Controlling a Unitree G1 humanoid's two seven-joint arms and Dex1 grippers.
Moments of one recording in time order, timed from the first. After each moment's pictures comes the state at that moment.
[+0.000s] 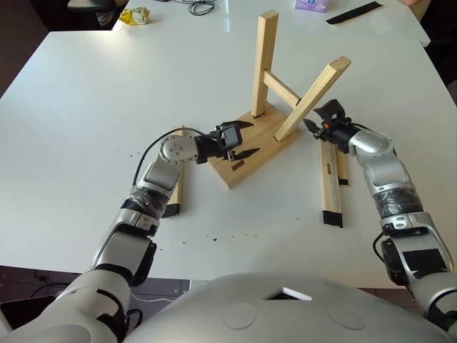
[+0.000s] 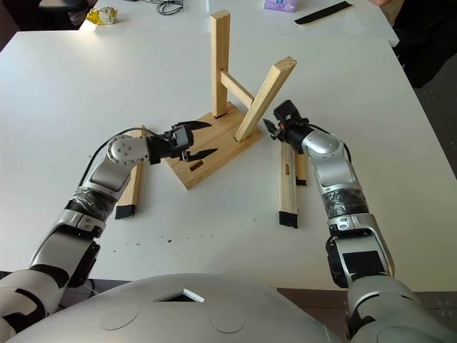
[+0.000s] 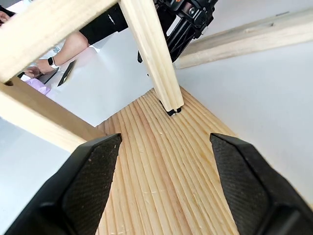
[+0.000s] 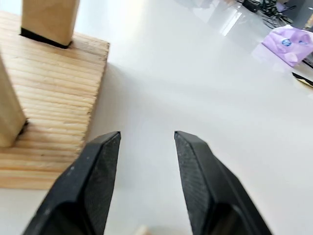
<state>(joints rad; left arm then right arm) -0.40 0.36 -0.29 0.29 -0.02 -0.16 -0.87 -0.38 -0.45 0.07 0.34 0.04 0.20 0.50</state>
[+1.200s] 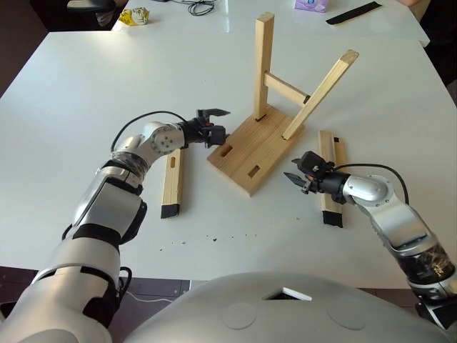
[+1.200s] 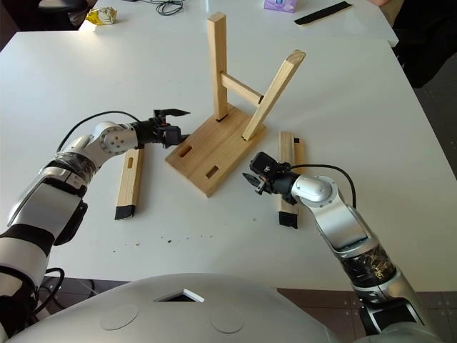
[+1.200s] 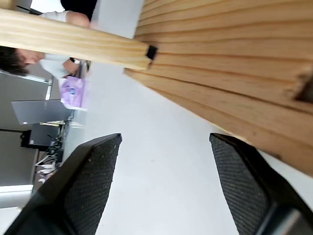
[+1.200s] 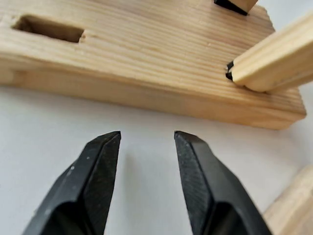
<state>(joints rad) -0.75 0.46 -0.49 1.09 0.50 -0.88 -0.43 -0.03 -0.61 0.34 -0.38 0.05 0.60 0.57</state>
